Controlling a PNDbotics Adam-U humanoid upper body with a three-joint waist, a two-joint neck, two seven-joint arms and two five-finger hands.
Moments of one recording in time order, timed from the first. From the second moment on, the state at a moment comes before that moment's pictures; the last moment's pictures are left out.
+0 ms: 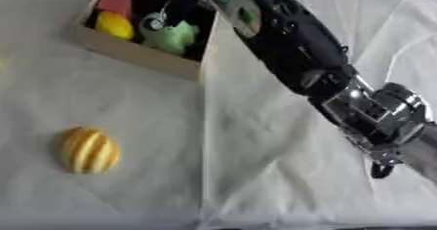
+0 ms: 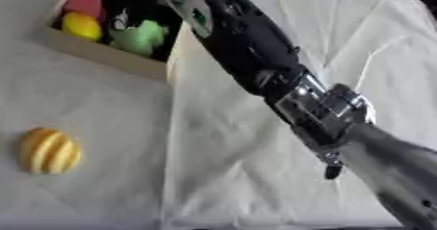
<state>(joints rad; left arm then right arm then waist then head) -0.27 0.43 0.03 -1.92 0.23 0.02 0.27 -1.14 -0.33 0.34 -1.06 0.89 -0.08 0.40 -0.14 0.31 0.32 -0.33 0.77</state>
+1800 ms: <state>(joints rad) -0.66 0.97 -0.29 -1.99 -0.15 0.08 -0.36 -0.86 -0.81 0.09 -1.73 0.23 0.27 0.02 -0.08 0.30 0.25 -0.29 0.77</state>
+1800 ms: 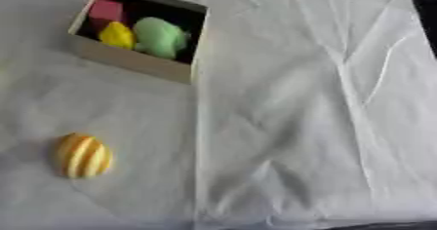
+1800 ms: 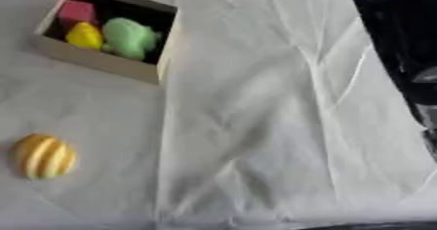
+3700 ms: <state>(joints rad) -0.79 0.94 -0.52 -1.97 -0.21 0.18 -0.77 -0.83 -0.80 0.09 -1.67 0.22 0.27 0.01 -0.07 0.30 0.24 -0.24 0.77</state>
